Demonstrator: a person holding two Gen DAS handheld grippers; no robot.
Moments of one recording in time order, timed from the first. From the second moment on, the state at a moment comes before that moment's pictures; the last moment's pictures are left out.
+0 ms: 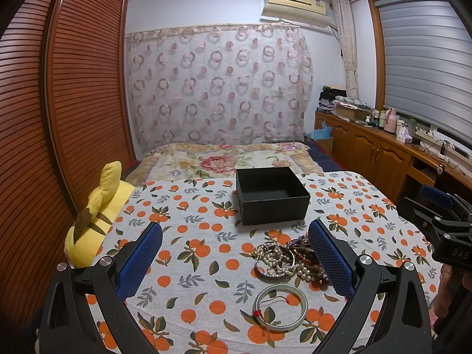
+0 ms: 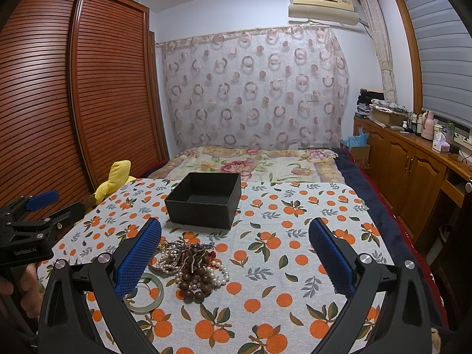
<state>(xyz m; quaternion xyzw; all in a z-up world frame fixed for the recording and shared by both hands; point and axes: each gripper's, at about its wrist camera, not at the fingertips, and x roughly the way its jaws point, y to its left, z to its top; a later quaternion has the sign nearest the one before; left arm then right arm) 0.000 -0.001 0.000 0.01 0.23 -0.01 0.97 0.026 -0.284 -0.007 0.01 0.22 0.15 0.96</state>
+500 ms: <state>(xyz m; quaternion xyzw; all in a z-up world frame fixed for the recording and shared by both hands) 0.012 0.005 -0.045 0.01 0.30 -0.04 0.95 0.033 -0.276 -0.028 0.00 0.25 0.19 0.95</state>
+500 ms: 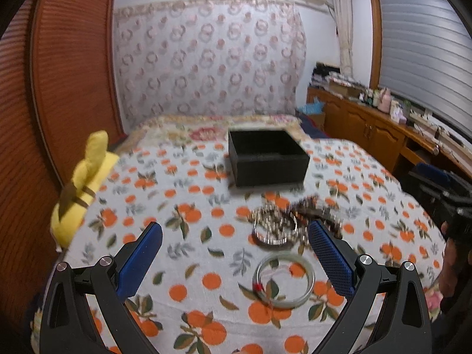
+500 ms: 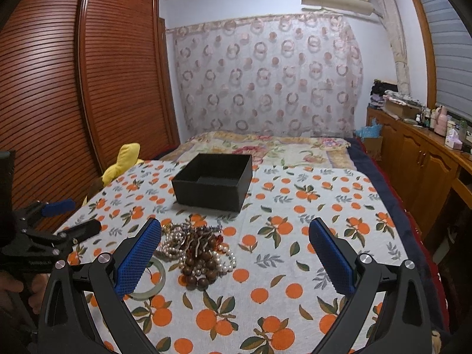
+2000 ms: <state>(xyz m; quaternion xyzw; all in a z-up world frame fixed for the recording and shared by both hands) 0.037 -0.010 -0.112 0.01 0.41 -0.14 0.90 0.099 -0.222 -0.082 -0.05 0.37 0.30 0.88</state>
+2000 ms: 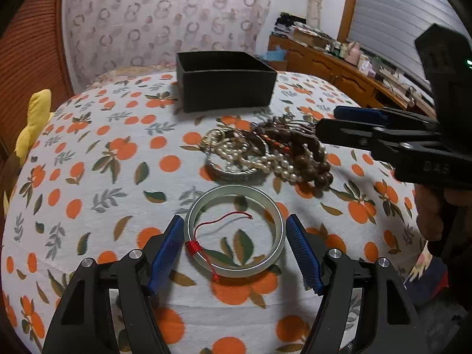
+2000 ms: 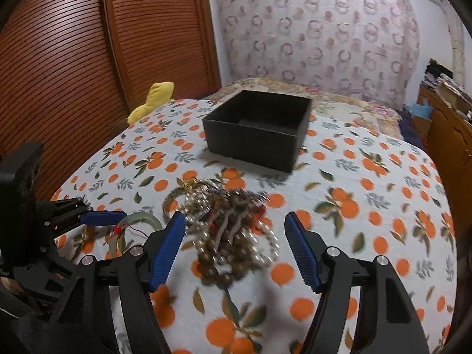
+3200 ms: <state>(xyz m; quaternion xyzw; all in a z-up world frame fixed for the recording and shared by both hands) 0.035 0.009 -0.101 -0.02 0.38 -0.14 0.92 0.153 -0.213 -0.084 -0.03 0.41 0.32 0.85</state>
